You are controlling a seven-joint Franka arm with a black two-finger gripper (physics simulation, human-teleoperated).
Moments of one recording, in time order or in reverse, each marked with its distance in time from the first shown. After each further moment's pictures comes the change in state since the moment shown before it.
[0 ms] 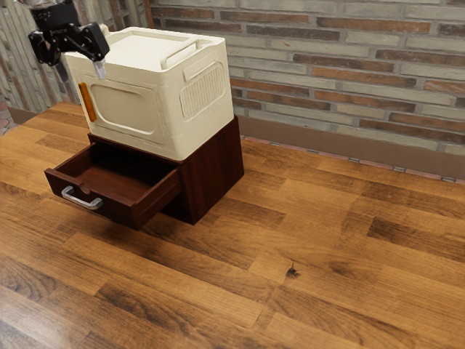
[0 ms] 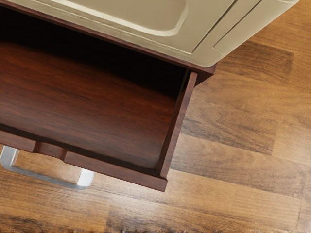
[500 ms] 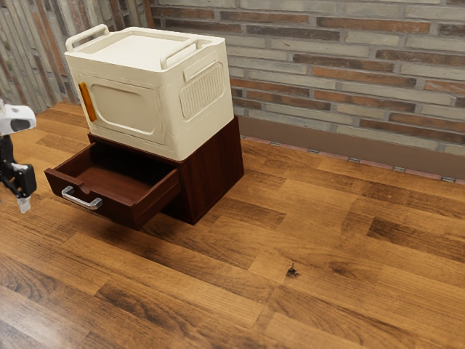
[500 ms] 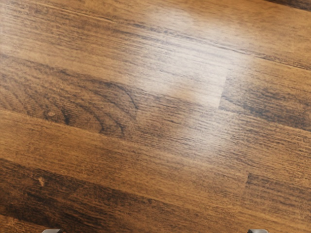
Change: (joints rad) arm -0.053 -0.616 0.151 -1.035 0.384 0.315 -0.021
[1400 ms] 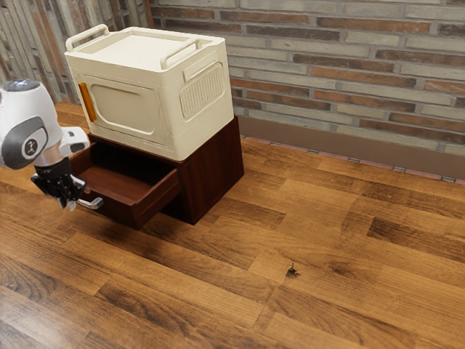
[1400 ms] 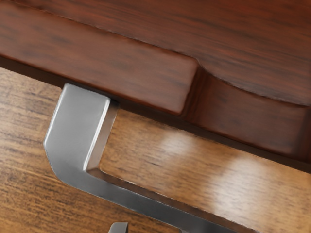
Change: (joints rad) arm 0.002 0.468 0.059 0.048 -0.076 0.594 0.052
